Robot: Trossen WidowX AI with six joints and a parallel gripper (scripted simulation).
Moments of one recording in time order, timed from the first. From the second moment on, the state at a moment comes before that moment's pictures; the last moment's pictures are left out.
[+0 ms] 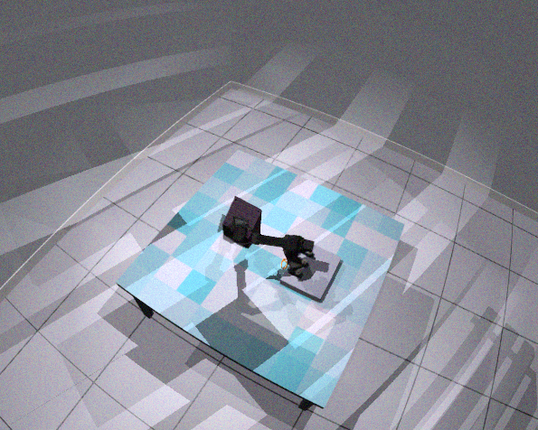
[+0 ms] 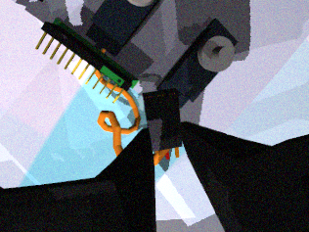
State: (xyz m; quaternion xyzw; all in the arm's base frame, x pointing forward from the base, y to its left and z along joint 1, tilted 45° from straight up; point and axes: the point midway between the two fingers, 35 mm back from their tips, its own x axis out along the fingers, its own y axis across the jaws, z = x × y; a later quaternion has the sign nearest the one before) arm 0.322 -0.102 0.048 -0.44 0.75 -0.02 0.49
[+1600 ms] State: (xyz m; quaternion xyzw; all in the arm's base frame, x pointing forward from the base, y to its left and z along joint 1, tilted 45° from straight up) arm 0.244 -0.088 -0.014 -0.21 0.69 -0.32 0.62
